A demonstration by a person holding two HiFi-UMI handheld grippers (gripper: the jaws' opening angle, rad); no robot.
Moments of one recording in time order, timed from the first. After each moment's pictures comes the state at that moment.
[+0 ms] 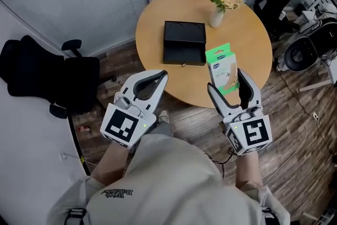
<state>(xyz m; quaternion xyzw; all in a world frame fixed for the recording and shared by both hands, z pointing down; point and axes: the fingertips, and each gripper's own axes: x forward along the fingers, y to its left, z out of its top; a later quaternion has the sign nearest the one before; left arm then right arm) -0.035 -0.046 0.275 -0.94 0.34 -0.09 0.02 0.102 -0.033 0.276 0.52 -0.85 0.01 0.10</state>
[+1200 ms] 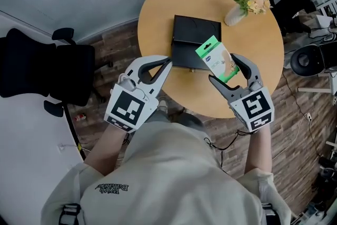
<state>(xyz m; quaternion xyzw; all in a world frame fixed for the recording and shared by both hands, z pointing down) -0.069 -0.190 0.350 -0.94 0.30 -0.17 0.01 0.056 -0.185 0.373 0.36 -0.88 0.03 0.32</state>
